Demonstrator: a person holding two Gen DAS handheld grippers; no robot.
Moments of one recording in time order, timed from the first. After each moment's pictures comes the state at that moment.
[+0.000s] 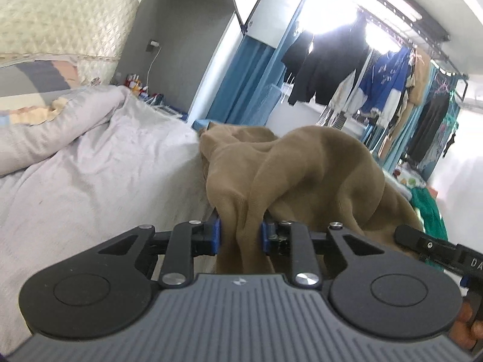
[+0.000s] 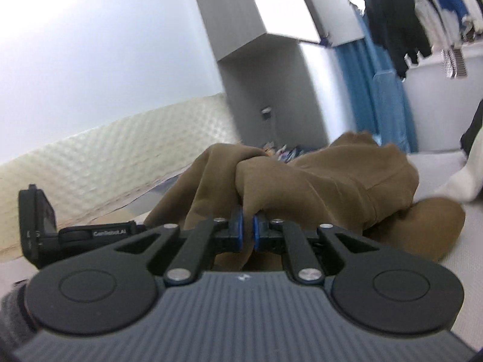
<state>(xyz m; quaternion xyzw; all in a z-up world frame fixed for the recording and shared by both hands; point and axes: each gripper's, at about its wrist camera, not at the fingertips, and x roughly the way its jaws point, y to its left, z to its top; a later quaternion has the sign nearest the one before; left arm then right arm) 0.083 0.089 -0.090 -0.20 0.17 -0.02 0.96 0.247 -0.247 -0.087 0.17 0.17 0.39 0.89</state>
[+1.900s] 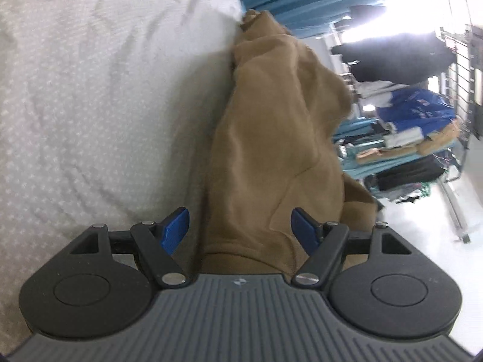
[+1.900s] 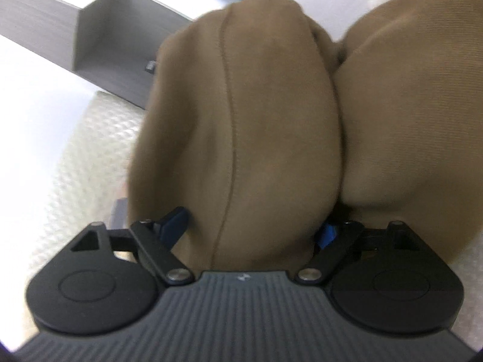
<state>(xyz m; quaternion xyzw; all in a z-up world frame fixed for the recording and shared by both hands) 0.368 0.231 -0.239 -0.50 0.35 -0.14 0.78 0.463 -0.253 -0.234 0.41 0.38 0.27 0.78</state>
